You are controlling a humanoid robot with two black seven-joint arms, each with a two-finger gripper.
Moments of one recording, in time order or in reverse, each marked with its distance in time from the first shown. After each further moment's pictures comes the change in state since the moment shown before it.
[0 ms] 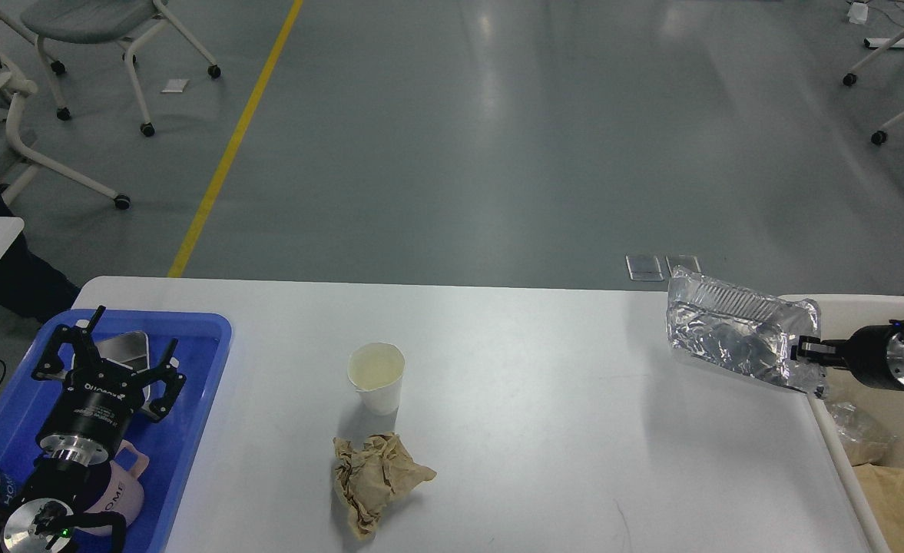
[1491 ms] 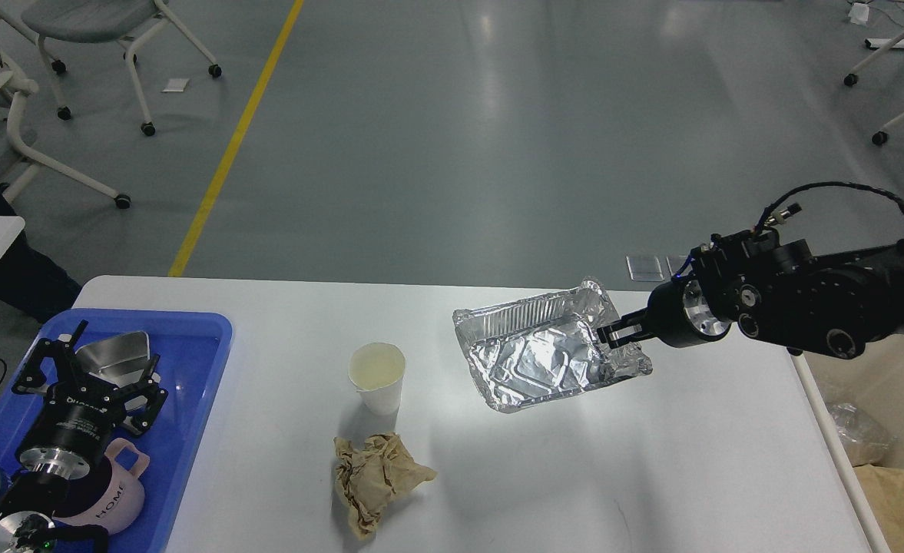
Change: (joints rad) left arm 0.033 0.033 -0.002 -0.003 0.001 0.033 -0.003; right arm 0.504 0.160 -0.269 0.743 -0.054 -0.135 -0.300
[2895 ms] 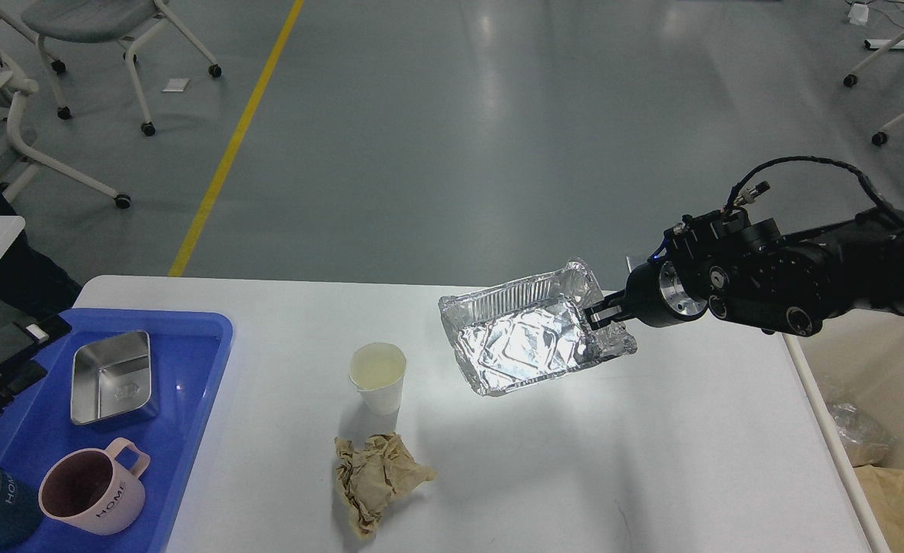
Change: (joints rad) left arm 0.395 0.821 0.011 -0.622 0.853 0.244 -0.067; right arm 0.085 0.117 -0.155 -0.051 0.137 -0.044 0.001
